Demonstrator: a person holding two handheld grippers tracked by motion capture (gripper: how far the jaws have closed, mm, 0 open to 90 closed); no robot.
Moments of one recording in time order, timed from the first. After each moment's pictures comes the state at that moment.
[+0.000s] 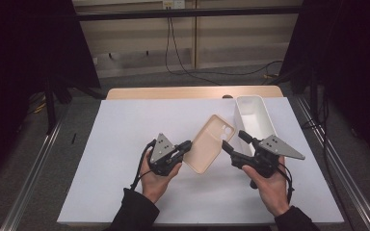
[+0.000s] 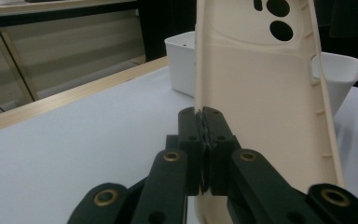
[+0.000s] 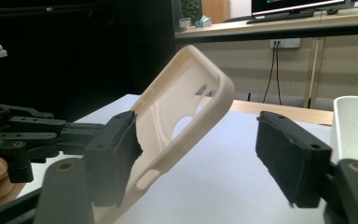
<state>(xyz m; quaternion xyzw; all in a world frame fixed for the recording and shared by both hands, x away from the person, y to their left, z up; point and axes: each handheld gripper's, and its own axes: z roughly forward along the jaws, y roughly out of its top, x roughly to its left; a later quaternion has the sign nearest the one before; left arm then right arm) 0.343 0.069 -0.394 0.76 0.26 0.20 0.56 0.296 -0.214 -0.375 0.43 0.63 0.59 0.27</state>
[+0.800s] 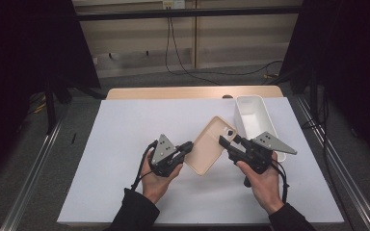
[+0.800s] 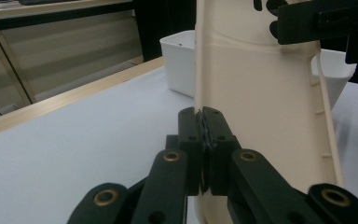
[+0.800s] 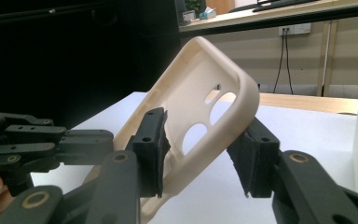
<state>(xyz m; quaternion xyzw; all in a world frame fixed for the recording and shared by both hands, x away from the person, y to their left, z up) 0.340 0.066 -0.395 0.76 0.25 0.20 0.56 0.307 -0.206 -0.380 0.44 0.62 0.60 0.24</state>
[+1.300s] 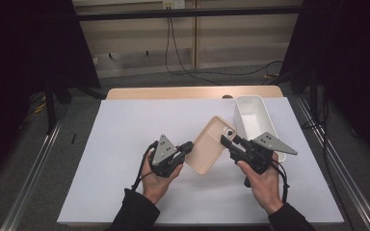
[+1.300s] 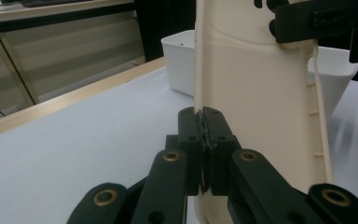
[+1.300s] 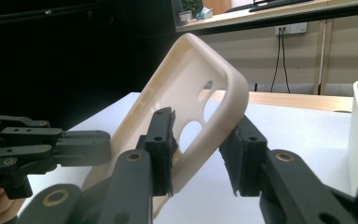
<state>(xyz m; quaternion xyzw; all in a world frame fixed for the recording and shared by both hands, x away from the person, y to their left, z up) 0.340 0.064 -0.398 0.77 0.25 0.20 0.55 0.307 -0.207 -0.382 0.45 0.62 0.60 0.24</state>
